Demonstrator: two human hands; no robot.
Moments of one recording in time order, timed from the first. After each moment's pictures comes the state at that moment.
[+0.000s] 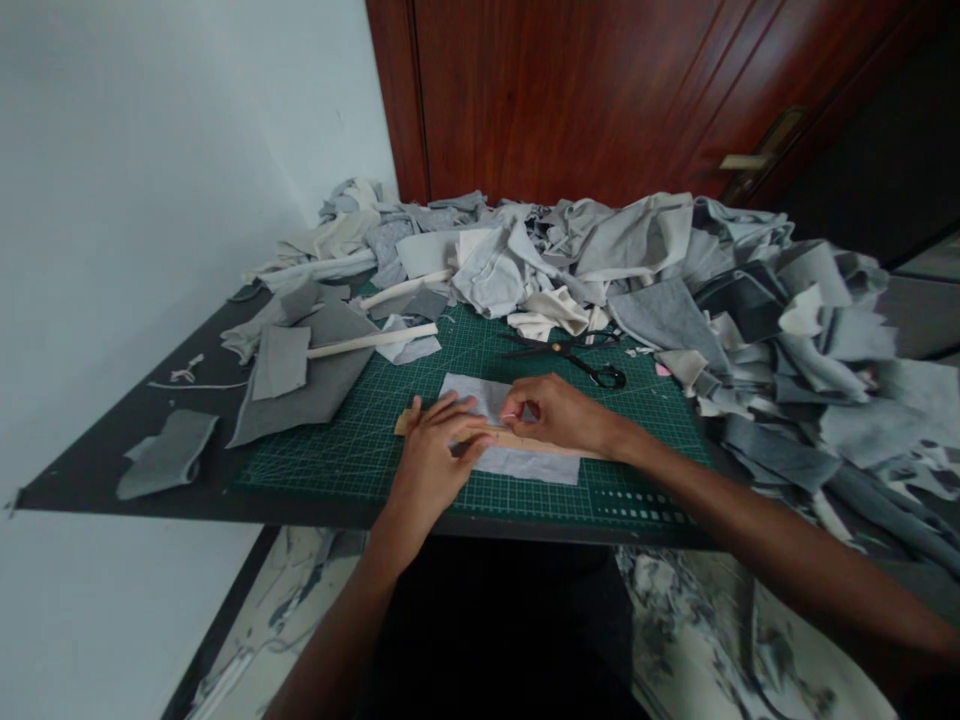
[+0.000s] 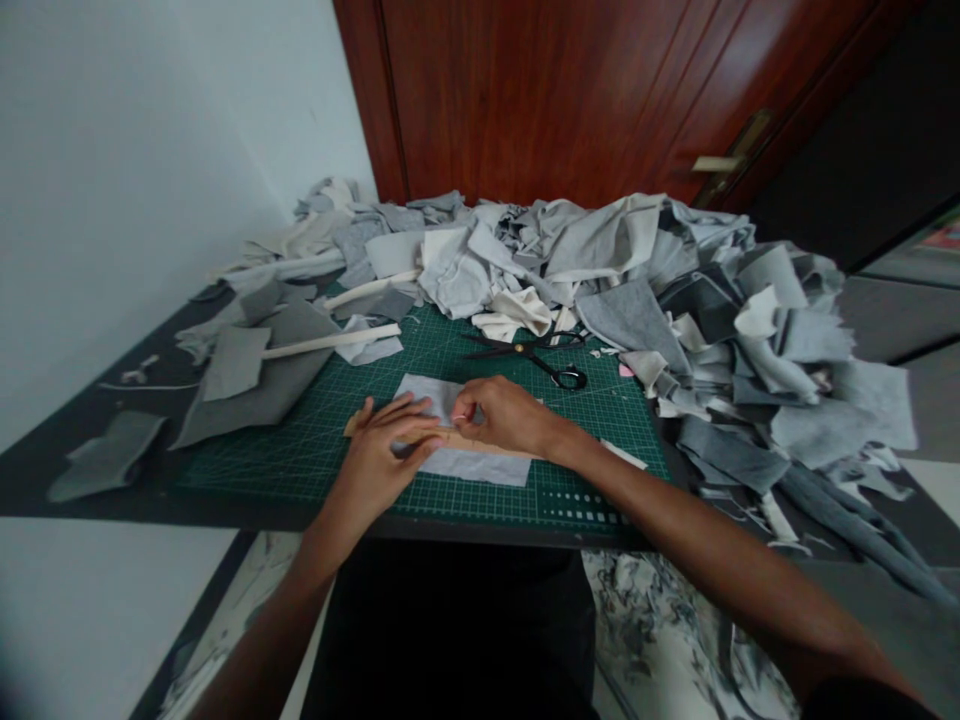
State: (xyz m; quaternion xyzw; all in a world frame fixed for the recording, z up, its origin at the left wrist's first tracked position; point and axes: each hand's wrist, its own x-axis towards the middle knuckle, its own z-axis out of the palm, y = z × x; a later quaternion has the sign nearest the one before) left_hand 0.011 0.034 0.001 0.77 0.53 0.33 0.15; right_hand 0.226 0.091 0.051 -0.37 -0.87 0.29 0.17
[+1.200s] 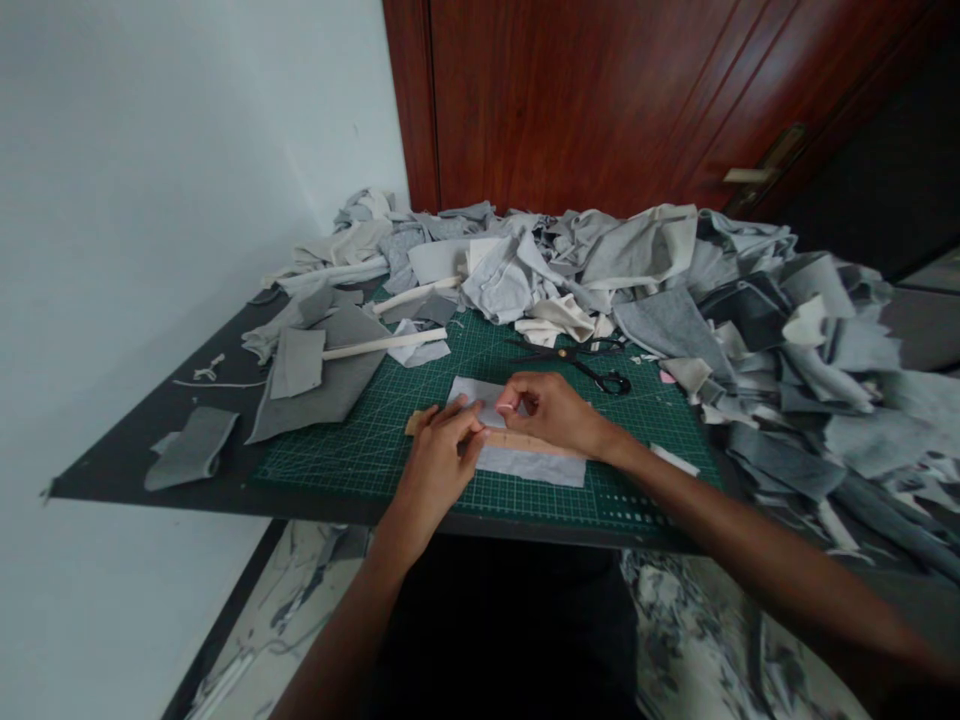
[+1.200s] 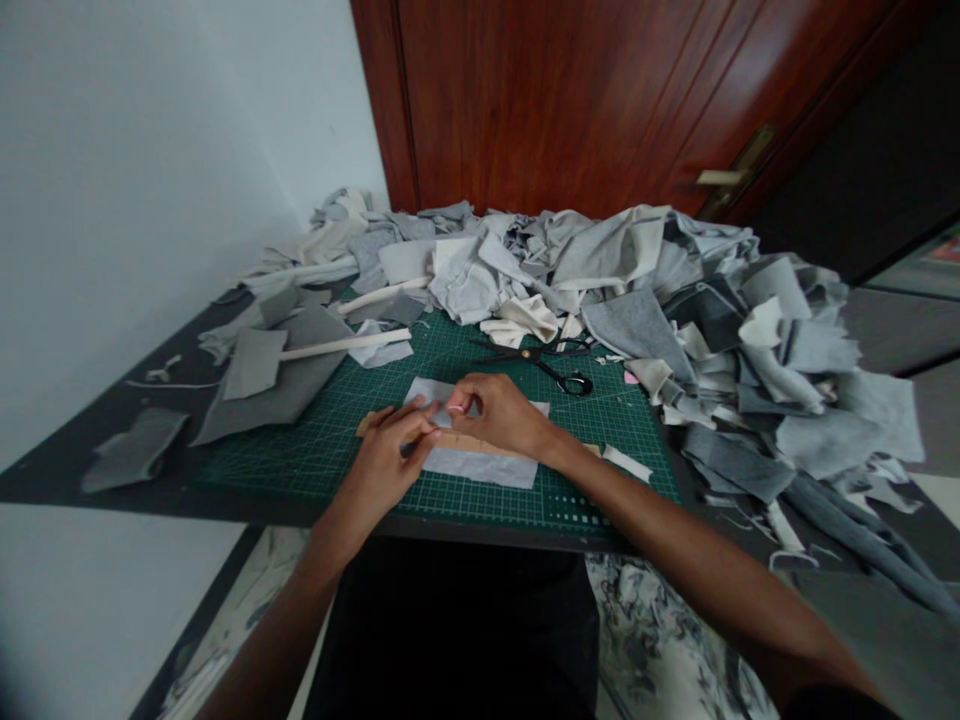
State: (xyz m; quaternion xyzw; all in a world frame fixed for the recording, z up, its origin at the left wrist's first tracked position) left_hand 0.006 0.035 -0.001 0.77 0.51 0.34 0.16; right_hand 0.208 0.091 0.043 -0.38 -0.82 0.33 0.28
